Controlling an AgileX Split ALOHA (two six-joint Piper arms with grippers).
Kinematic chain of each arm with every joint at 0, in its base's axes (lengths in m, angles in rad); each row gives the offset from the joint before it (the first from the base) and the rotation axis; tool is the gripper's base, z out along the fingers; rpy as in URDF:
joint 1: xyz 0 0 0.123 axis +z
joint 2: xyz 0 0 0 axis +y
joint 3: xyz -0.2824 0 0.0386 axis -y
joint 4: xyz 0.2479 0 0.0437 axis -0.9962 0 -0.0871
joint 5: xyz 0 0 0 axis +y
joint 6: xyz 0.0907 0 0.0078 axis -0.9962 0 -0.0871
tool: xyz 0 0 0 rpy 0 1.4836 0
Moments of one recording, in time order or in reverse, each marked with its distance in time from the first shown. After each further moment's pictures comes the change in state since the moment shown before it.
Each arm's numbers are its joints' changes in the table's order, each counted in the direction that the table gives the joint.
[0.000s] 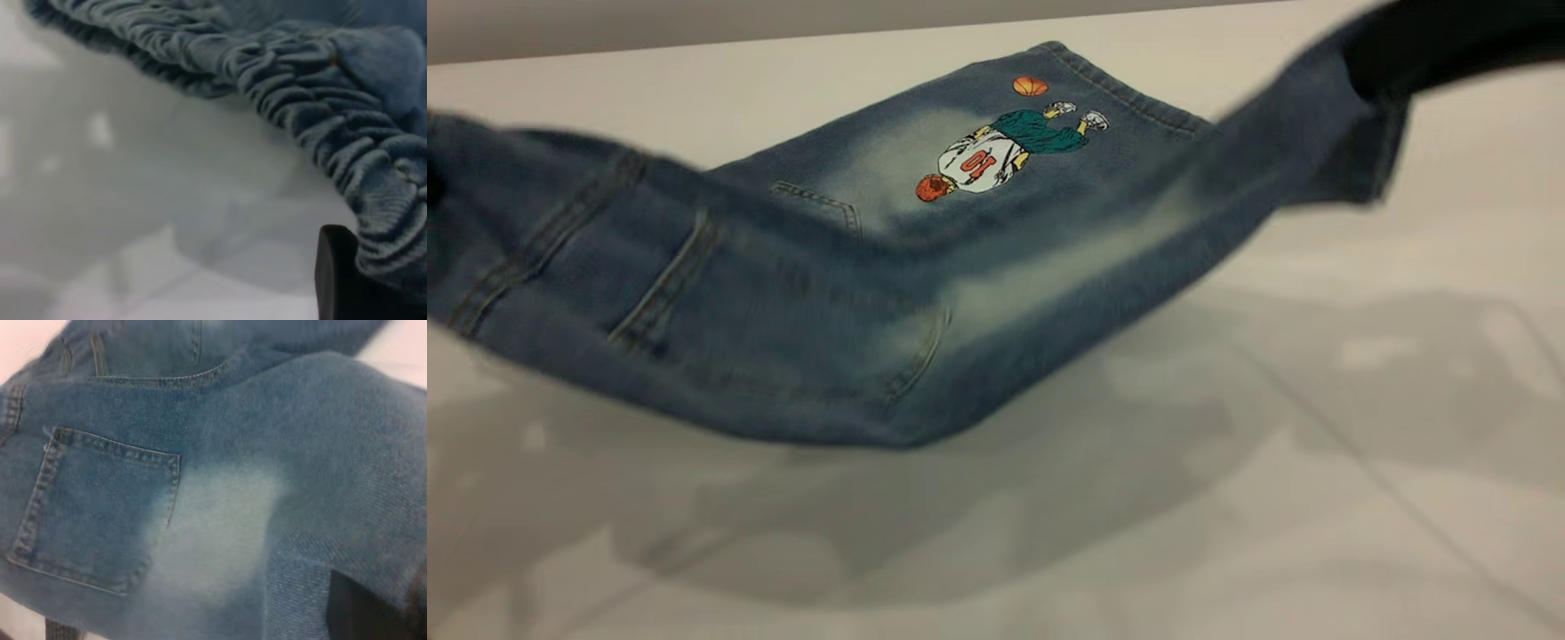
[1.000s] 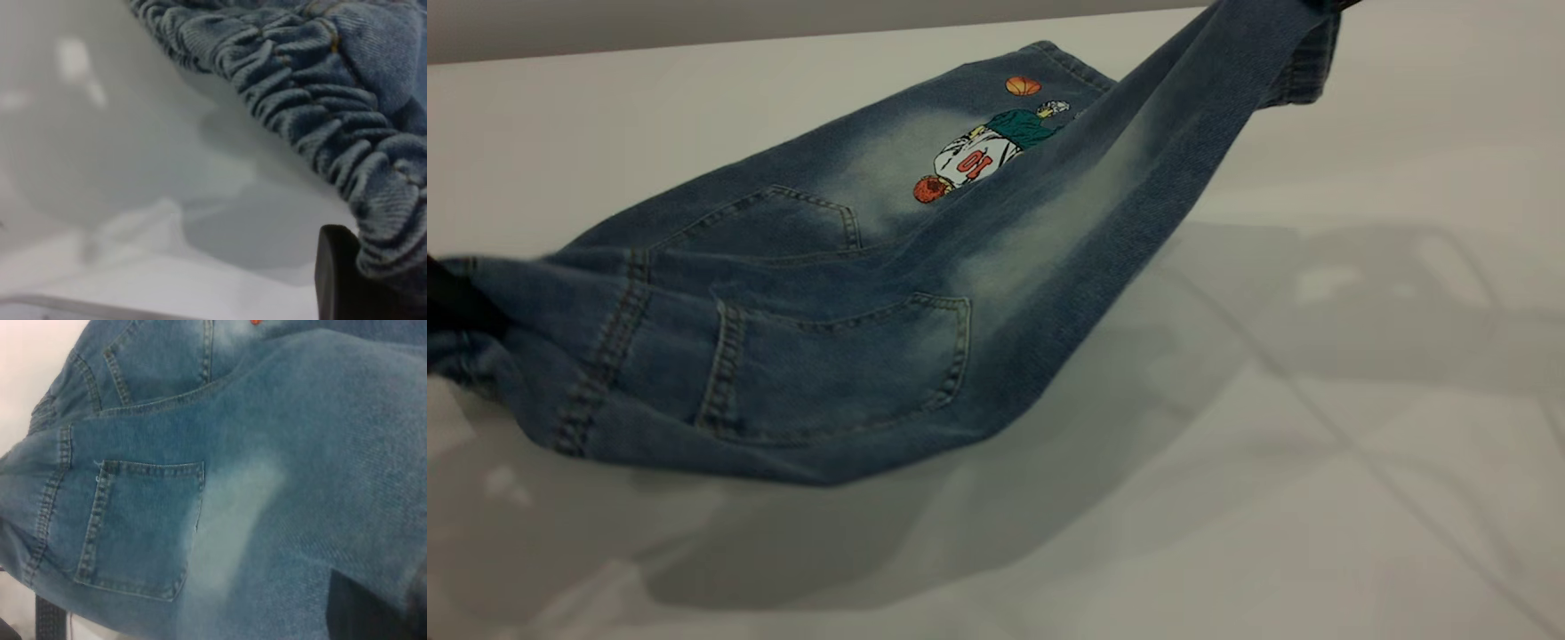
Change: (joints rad) left arm 0.002 0.044 -0.230 0.257 -0.175 -0.003; right arm 0.000 0.133 0.263 0.175 0.143 -0.134
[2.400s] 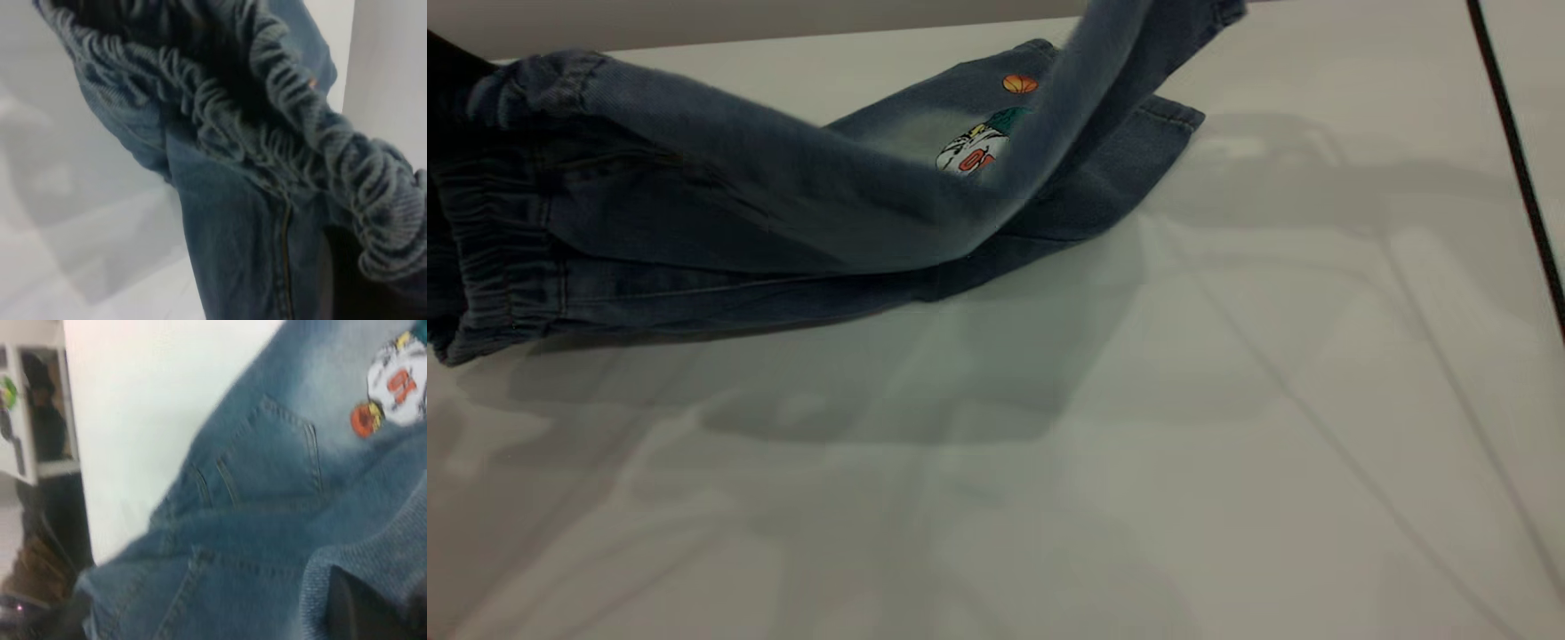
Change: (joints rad) left arm 0.016 0.000 -0.009 0.982 -0.126 -0.251; right arm 0.000 0.467 0.618 -0.172 0.199 -0.261
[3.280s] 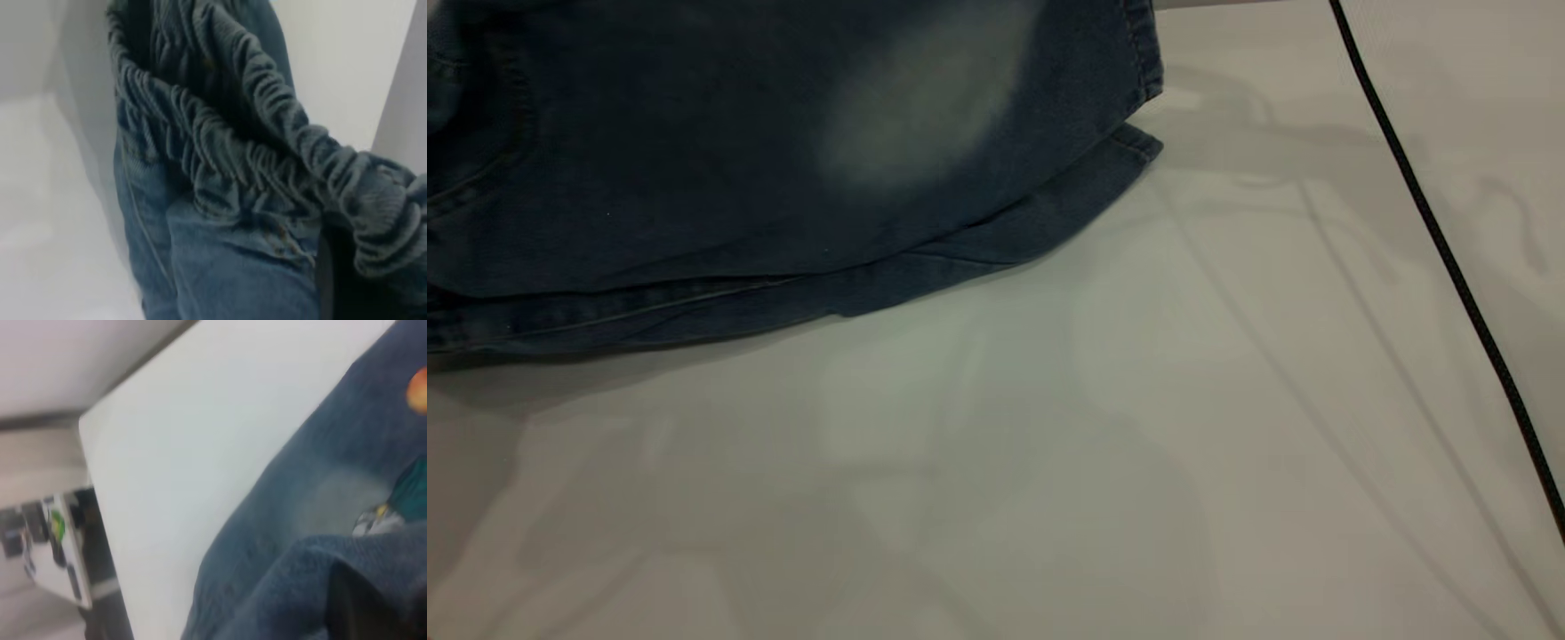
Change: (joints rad) left arm 0.035 0.000 0.001 -0.001 -0.342 0.233; right arm 0.072 0.257 0.221 -0.095 -0.245 -0.184
